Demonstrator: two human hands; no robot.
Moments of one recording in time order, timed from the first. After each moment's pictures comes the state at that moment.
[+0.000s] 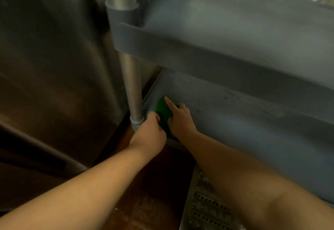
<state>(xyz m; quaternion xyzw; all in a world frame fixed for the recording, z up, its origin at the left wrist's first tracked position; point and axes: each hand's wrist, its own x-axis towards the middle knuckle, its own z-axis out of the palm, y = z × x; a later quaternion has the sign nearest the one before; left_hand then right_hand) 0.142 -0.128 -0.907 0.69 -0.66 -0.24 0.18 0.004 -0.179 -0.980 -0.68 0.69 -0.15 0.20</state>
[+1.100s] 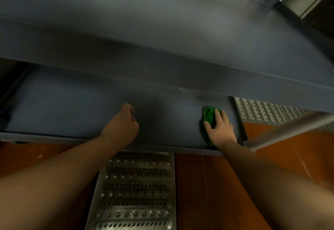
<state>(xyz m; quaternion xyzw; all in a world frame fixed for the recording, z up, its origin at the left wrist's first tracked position) -0.113 -0.074 -0.946 0.54 -0.74 -0.36 0.16 -0.418 0.062 -0.967 -0.38 0.91 -0.09 0.16</state>
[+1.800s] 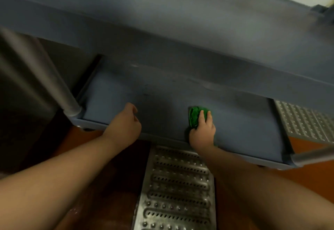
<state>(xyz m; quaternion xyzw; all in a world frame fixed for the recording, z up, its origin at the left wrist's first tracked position) 0.049 -0.104 -0.929 0.59 -0.71 -0.36 0.17 -0.193 -0.035 -0.990 -0.41 0.89 -0.14 0.14</state>
